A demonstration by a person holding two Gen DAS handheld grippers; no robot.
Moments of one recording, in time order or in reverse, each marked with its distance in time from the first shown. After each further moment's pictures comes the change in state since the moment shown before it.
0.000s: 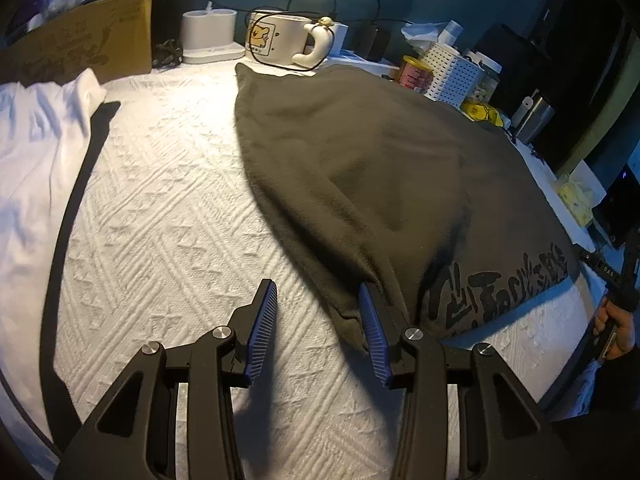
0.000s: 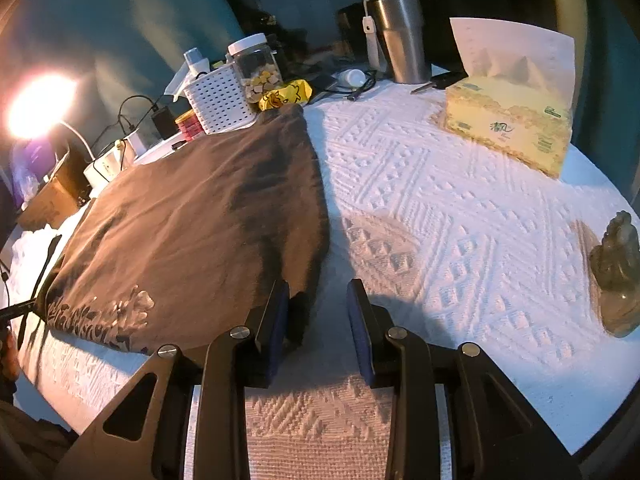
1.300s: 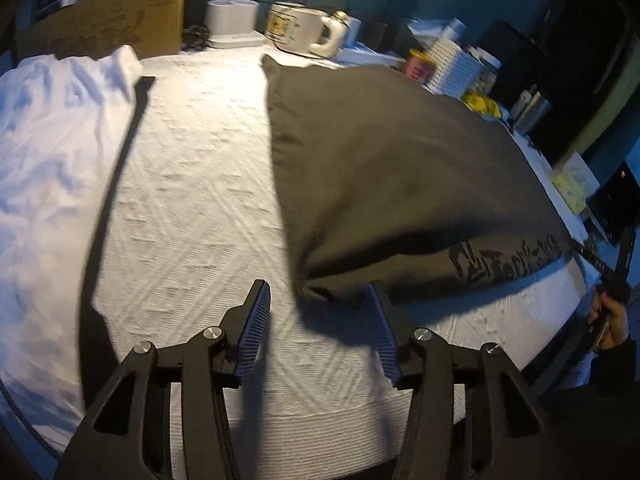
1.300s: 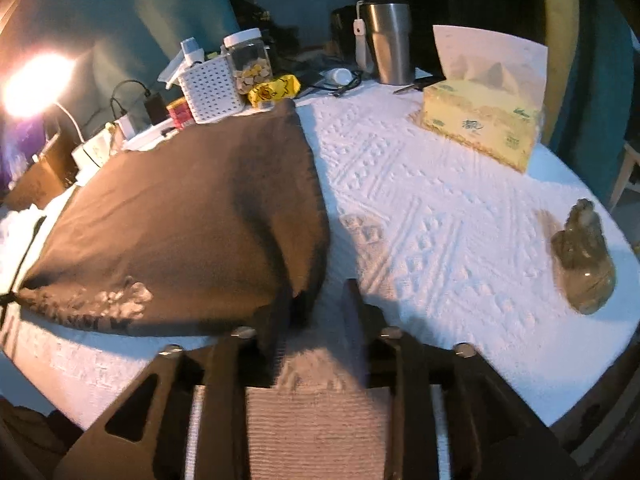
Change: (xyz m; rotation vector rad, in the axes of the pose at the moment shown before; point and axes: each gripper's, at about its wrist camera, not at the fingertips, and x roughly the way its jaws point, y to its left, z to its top) left arm -0.027 0.026 -0.028 -0.019 0.049 -0.012; right arm -0.021 0.008 -0.015 -0.038 -0.001 -0.058
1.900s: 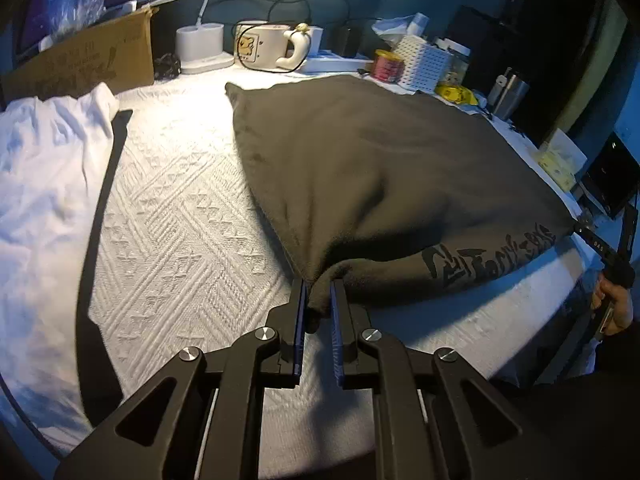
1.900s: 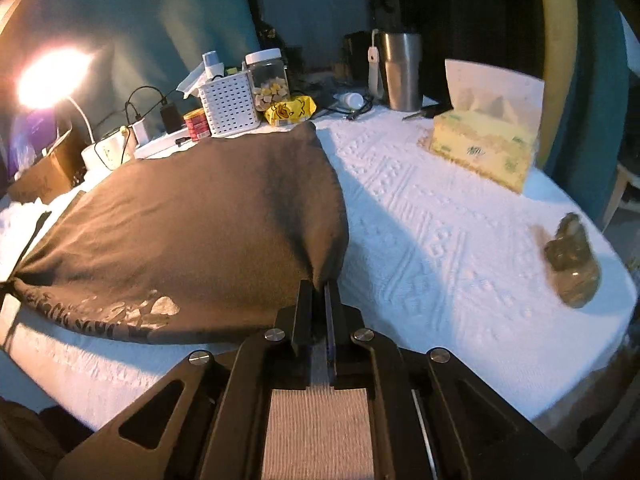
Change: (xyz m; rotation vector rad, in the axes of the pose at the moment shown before) left arm -0.015 -0.029 0.001 0.101 -0.038 0.008; right arm -0.027 0.025 -0.011 -0.070 -0.070 -0.074
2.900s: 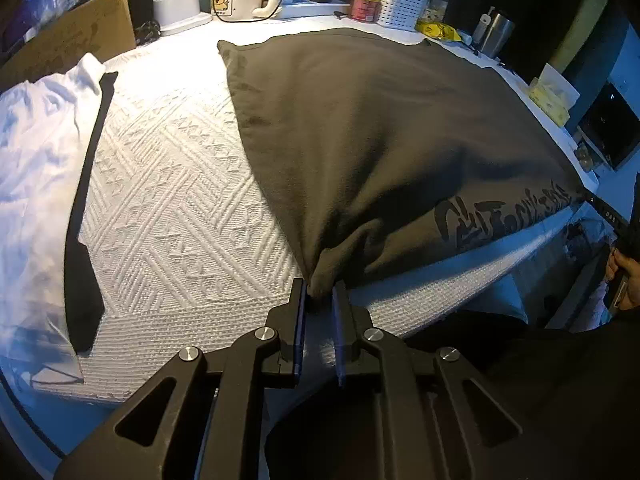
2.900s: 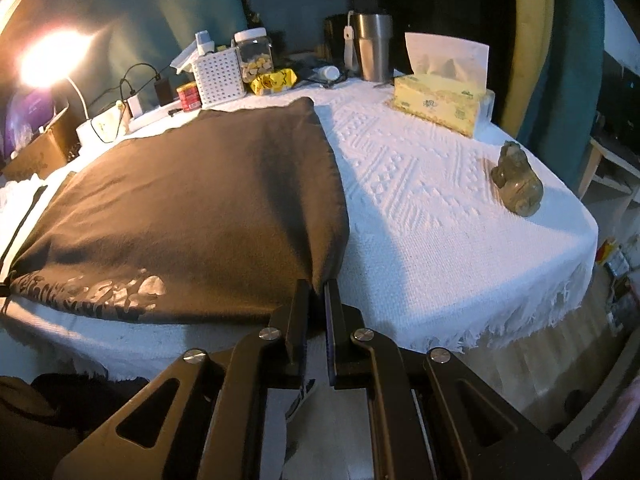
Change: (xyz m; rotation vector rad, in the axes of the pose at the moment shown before) left arm -0.001 -0.012 -0.045 0.074 0.172 0.014; right arm -0.036 -0.010 -0.052 0.033 0.081 -0.048
